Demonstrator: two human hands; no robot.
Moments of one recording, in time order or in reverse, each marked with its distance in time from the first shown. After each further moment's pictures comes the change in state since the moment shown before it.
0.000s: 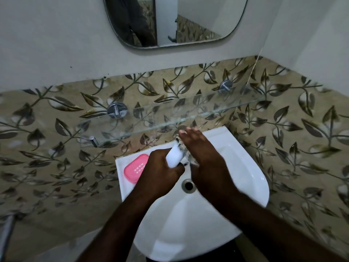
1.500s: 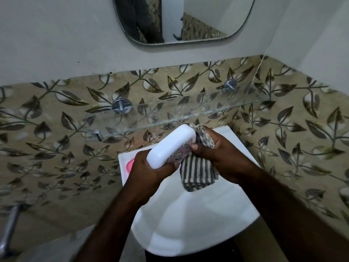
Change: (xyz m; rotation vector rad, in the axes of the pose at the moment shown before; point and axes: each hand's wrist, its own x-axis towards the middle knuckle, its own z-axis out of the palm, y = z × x) left_hand -0.018 -0.017 -0.018 -0.484 0.108 -0.099; right_hand 0.023 0.030 -0.025 1.184 -0.436 0.455
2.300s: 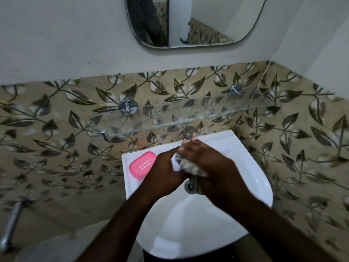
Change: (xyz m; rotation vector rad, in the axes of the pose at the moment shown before) left_hand 0.013 -0.010 0.017 0.420 -0.191 0.165; right_hand -0.032 0.006 0.038 -1.065 0.196 -0.557
